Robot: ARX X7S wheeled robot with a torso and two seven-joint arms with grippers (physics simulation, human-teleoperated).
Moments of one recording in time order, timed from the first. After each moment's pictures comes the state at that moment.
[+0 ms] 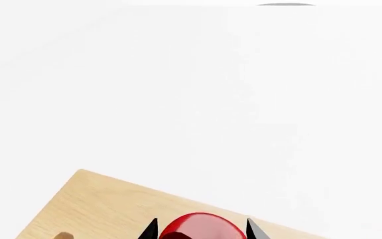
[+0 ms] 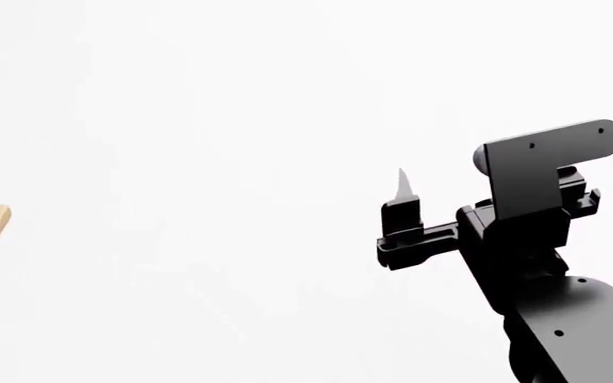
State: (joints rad) left arm -1.17 -0.44 0.48 -1.22 -0.57 -0.25 -0.10; right arm 0.76 0.51 -0.30 0.00 0.58 0.65 0.01
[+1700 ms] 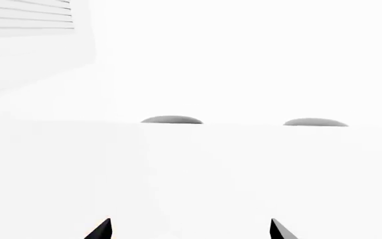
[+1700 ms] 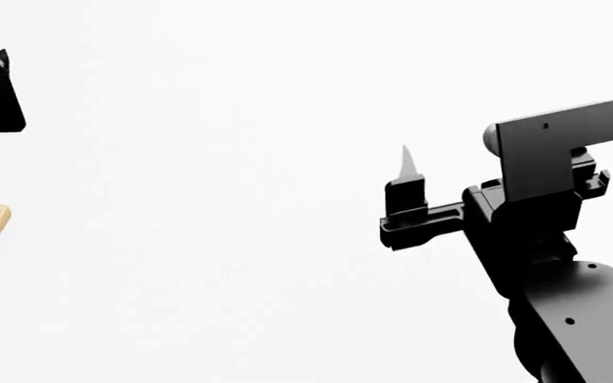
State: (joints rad) left arm -1.11 -0.59 0.37 -0.17 -0.86 -0.76 -0.32; right arm 0.79 0.51 -0.29 -0.01 0.60 0.64 0.02
